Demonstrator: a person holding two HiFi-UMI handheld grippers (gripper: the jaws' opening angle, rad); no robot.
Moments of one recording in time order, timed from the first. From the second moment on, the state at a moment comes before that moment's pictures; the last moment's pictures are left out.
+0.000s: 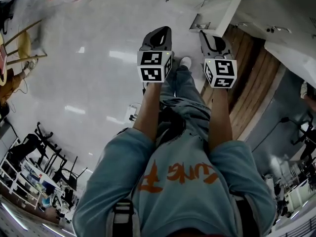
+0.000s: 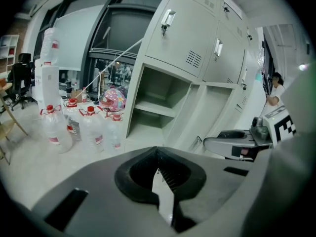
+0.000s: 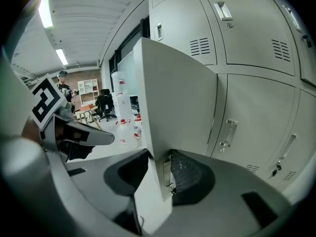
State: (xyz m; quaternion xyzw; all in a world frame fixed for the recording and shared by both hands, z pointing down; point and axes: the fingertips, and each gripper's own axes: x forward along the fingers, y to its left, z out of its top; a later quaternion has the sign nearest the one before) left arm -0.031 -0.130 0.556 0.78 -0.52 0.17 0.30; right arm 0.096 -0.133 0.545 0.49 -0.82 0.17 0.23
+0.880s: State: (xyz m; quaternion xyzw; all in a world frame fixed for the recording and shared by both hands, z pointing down) left arm -0.098 -0.196 0.532 0.78 -0.54 0.15 0.27; right arm 0.005 -0.204 0.546 0.49 -0.82 0.17 0.24
